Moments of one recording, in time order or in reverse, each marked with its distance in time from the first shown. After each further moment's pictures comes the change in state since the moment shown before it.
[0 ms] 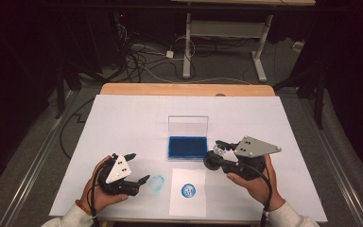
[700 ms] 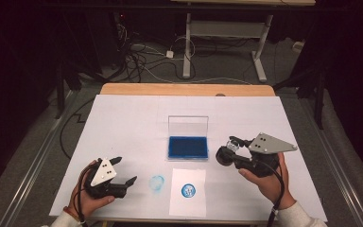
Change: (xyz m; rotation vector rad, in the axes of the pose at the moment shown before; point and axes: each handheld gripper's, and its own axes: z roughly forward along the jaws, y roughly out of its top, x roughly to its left) left arm 0.010 -0.028 -0.017 0.016 0.043 -0.081; right arm -0.020 -0.007 -0.019 -0.003 -0.080 0.031
